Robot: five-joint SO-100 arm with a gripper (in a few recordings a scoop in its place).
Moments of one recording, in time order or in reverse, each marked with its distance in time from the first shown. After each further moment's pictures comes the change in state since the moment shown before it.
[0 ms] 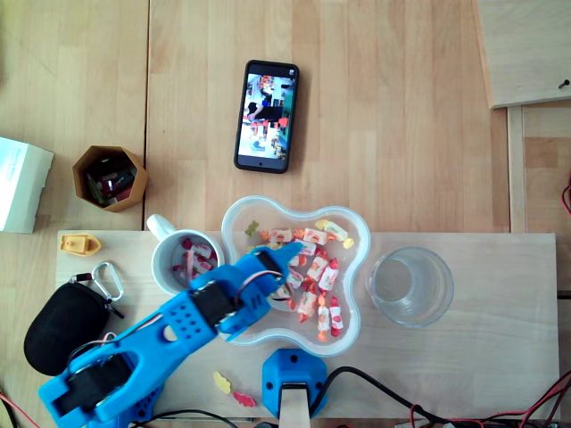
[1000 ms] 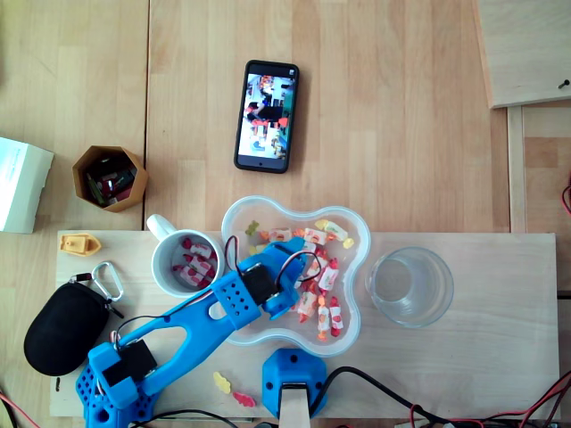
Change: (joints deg) arm 1.5 -21.0 -13.8 3.9 -24.3
